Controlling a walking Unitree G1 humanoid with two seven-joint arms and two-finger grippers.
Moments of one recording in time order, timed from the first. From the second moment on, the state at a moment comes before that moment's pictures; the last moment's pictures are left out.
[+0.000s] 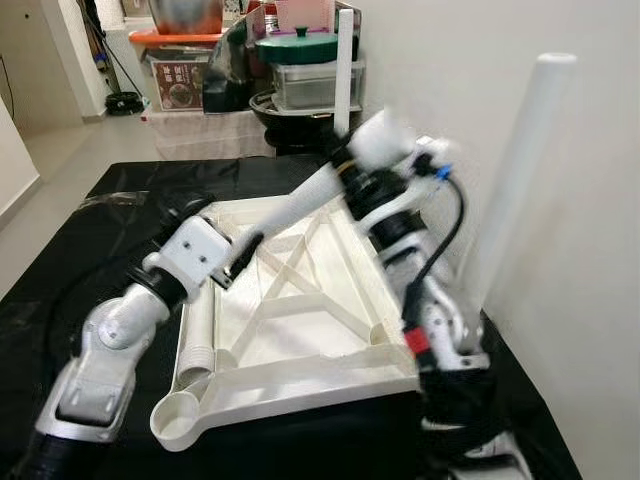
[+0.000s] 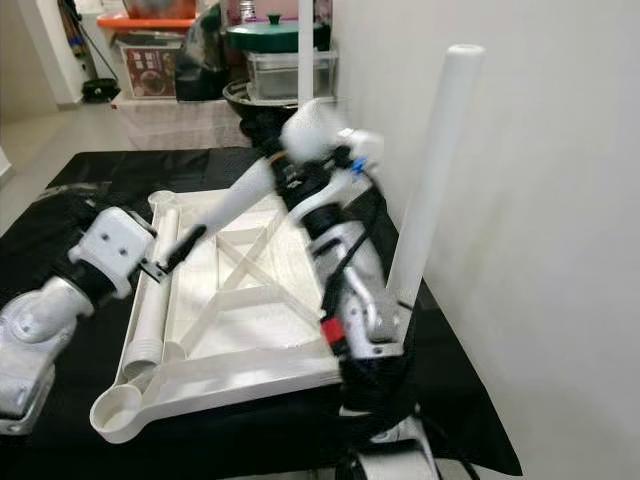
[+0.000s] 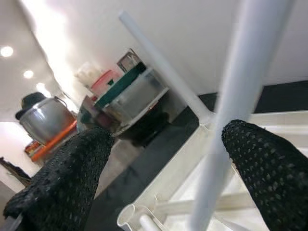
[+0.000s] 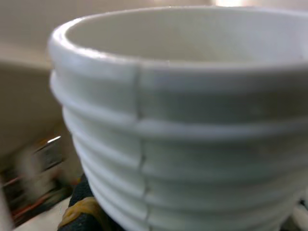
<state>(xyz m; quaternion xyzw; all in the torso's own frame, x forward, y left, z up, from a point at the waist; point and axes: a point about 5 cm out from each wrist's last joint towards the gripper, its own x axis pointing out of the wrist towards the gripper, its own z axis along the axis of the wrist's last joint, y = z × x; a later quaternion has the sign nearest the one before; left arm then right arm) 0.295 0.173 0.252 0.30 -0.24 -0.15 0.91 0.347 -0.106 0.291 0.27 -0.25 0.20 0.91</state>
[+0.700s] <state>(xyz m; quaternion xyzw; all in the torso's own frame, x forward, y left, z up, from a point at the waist) 0.289 0.154 0.242 -0.22 -0.19 -0.15 0.95 0.371 -0.123 0.257 0.47 -0.15 0.07 0.87</state>
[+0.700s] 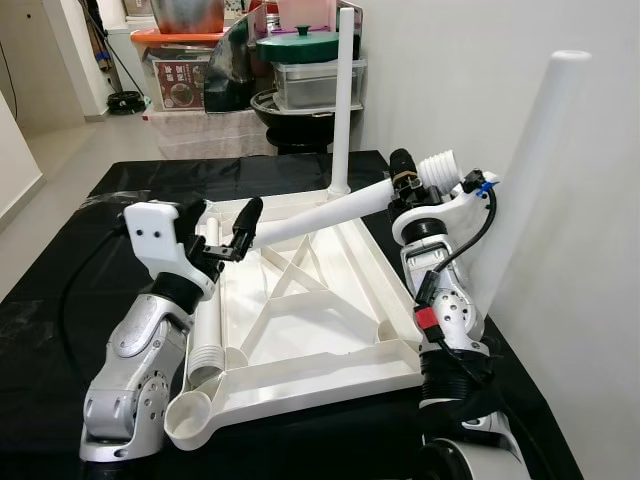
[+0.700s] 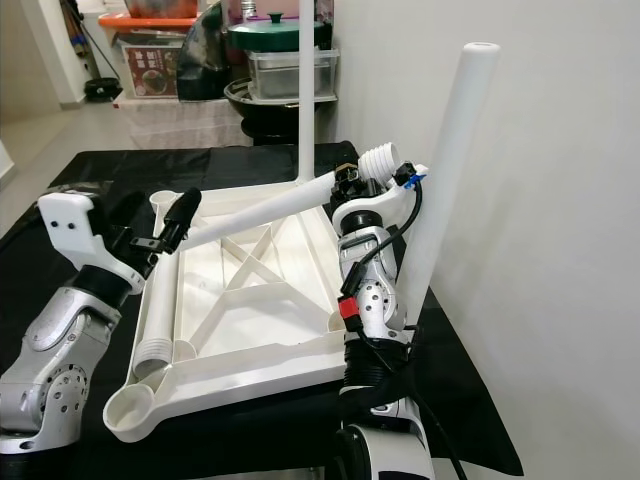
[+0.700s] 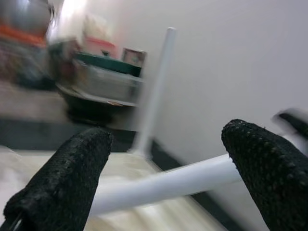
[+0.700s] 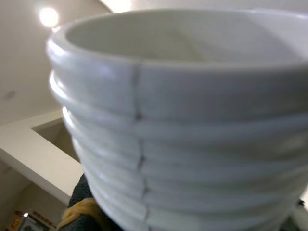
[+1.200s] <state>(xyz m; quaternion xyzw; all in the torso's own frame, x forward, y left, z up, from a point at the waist) 0.291 0.168 0.230 -0.53 -0.15 -0.12 0.83 0.363 -0.117 0.272 0.57 -0.11 0.12 0.81</state>
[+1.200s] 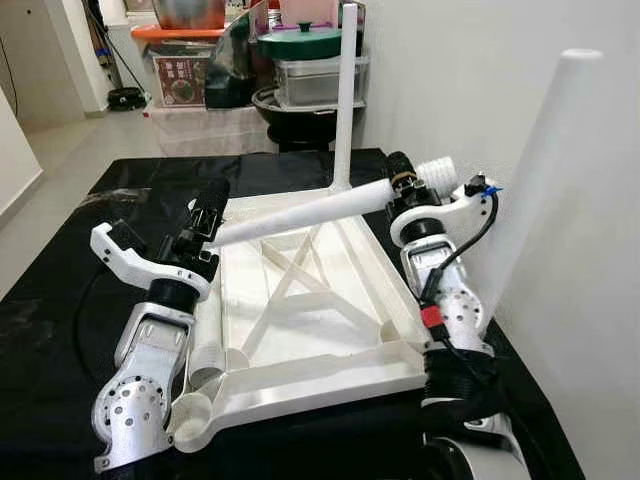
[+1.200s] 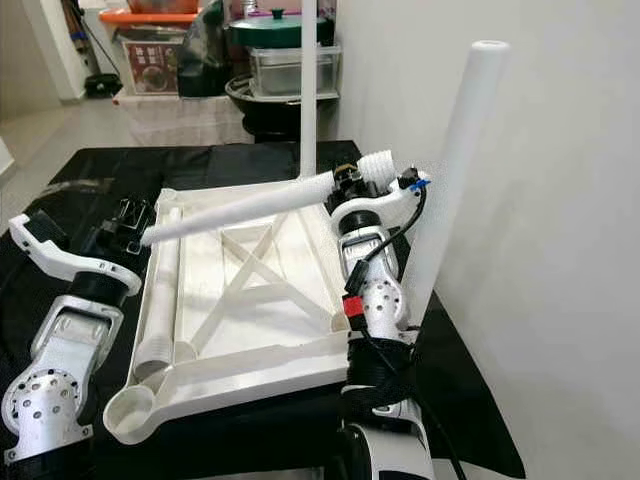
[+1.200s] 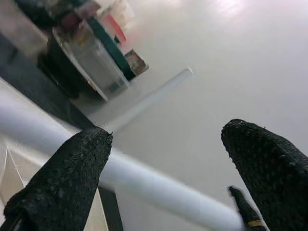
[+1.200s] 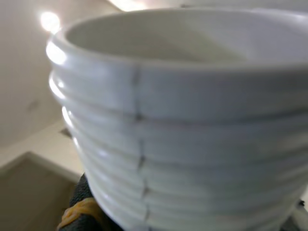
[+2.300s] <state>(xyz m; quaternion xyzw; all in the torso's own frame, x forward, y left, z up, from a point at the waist) 0.305 0.206 0.233 -0.54 -0.16 -0.07 0.82 0.334 -0.083 0.304 0.59 -0.03 0.23 0.77</state>
